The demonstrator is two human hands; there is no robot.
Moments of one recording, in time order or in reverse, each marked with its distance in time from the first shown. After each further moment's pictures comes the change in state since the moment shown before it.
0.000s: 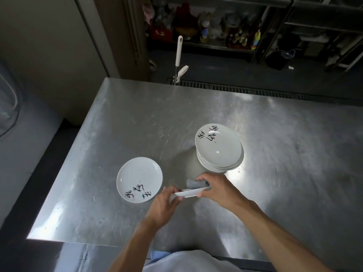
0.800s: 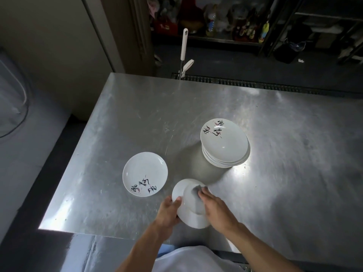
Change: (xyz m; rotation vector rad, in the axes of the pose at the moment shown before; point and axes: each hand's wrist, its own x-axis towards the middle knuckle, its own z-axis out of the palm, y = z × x) left_hand -0.030 0.013 0.024 -0.823 0.049 -0.751; right_hand -0.039 0.033 0.088 -0.215 -0.064 0.097
